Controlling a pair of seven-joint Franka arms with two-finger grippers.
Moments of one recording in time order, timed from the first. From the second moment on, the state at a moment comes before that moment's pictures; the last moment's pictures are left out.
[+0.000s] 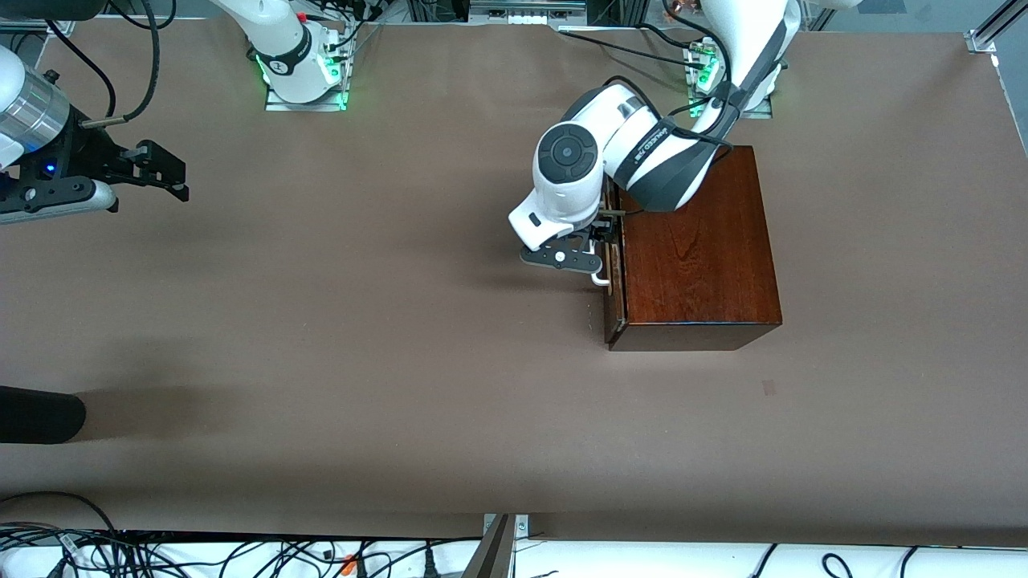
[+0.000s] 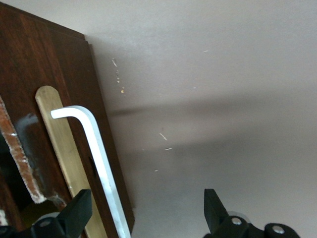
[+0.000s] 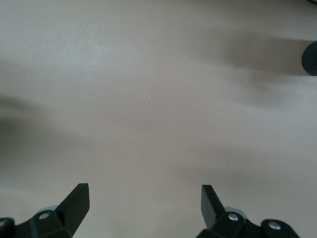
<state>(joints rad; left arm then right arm) -0.48 0.52 -0.26 -1.55 0.11 1.88 -0.60 0.17 -0.01 -0.08 -1.65 0.01 1.64 -0.09</state>
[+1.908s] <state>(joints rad) -0.54 0.55 -0.26 -1.65 0.22 1.96 -0.74 0.17 -0.01 -0.08 -1.65 0.01 1.64 -0.09</state>
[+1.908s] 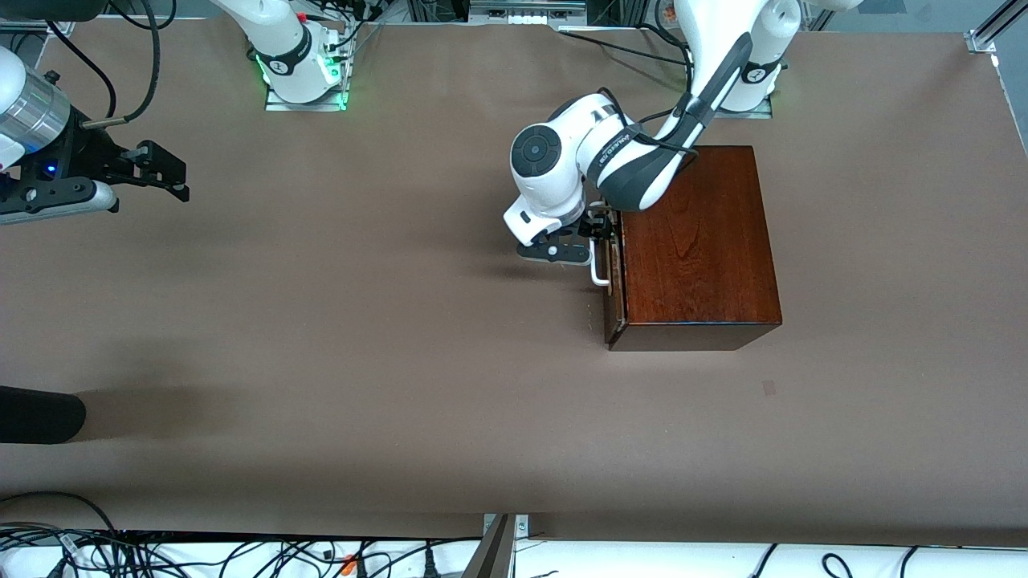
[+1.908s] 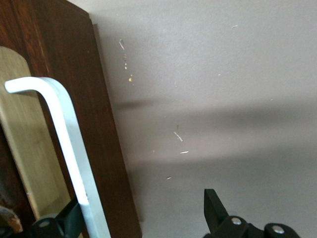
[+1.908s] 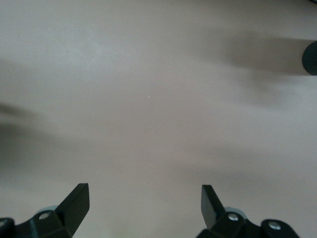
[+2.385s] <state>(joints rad) -0.54 0.55 -0.26 -1.66 0.16 2.04 -0.76 0.17 -0.01 -0.08 -1.65 0.01 1.64 -0.09</state>
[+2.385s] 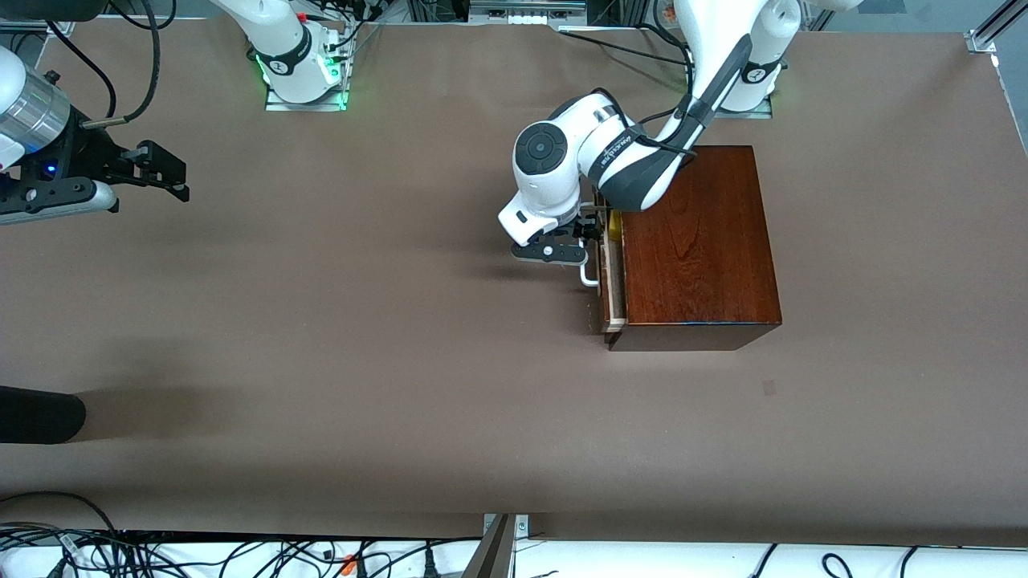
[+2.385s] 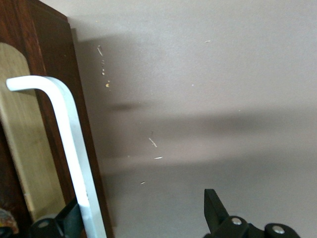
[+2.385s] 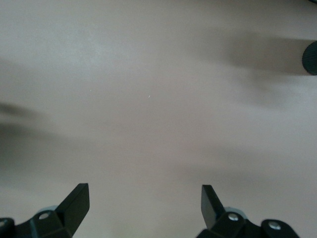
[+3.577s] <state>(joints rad) -0.60 0.60 -0.26 -1.56 0.12 2.11 -0.75 0.17 -0.01 -0.09 -1.65 0.01 1.64 -0.09</state>
